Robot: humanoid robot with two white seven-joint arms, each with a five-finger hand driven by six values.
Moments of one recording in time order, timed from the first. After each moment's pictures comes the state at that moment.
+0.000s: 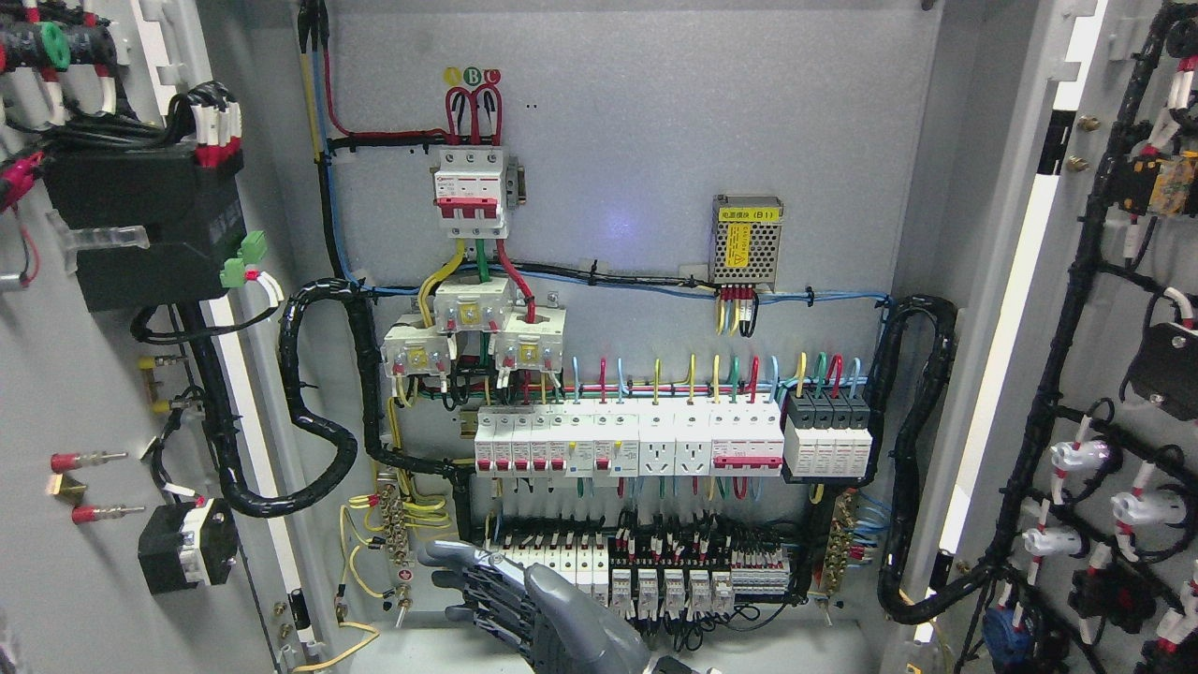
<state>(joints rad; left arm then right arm) 0.00 0.00 -0.54 0.00 0.67 -0.10 -0.19 -0.43 -0.10 0.55 -1.78 -0.51 0.19 0.37</state>
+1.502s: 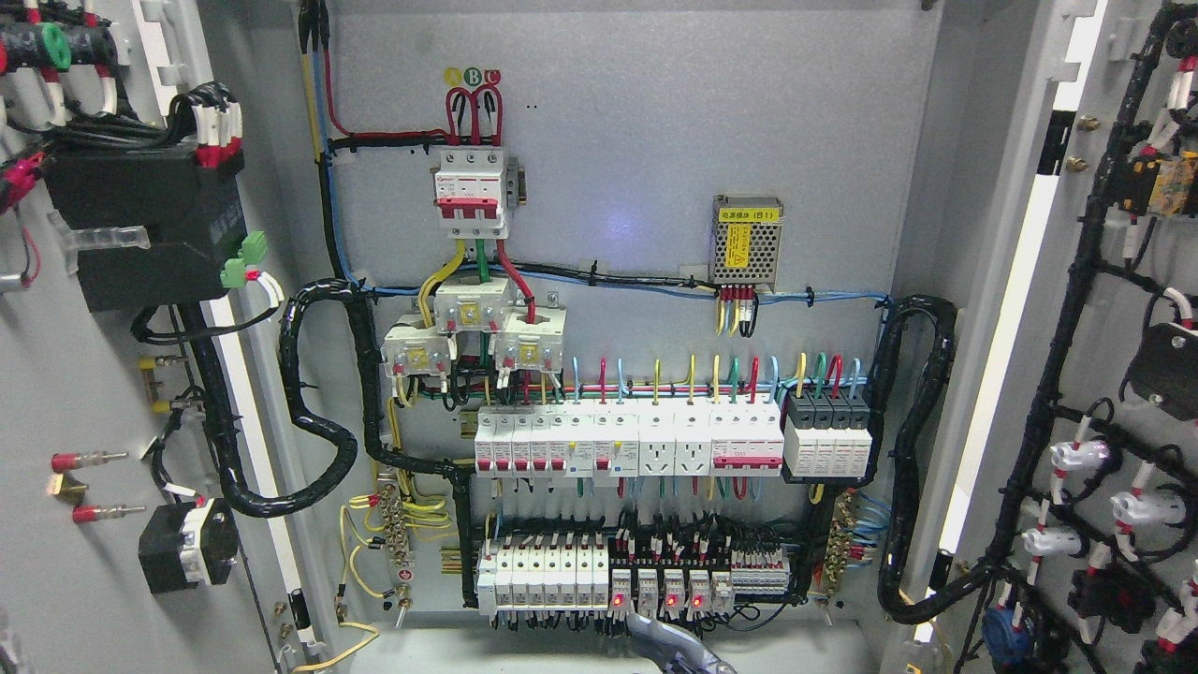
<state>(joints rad) 0.00 0.00 -0.54 0.02 0.67 -0.10 -0.20 0.07 -0.23 0.33 -2.05 -0.49 -0.23 0.38</state>
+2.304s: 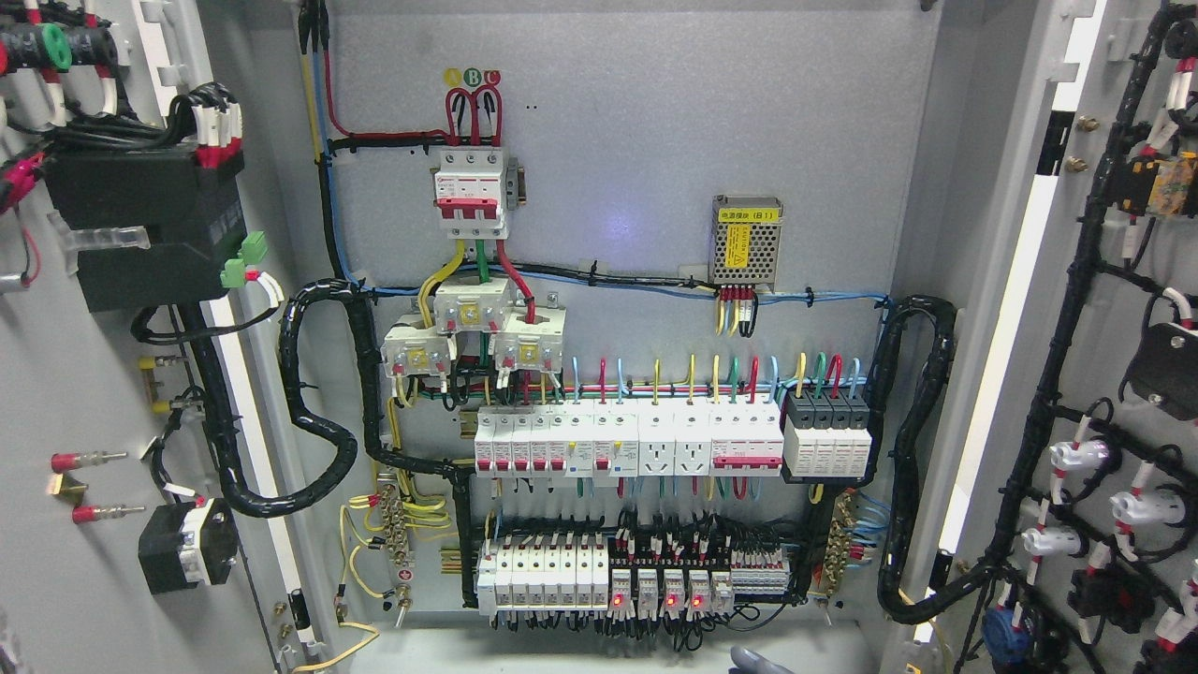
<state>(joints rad) 0.04 0.05 -0.54 -0.29 0.38 -0.16 -0.19 0.23 -0.24 0.20 -2.08 -0.49 -0.32 0.38</state>
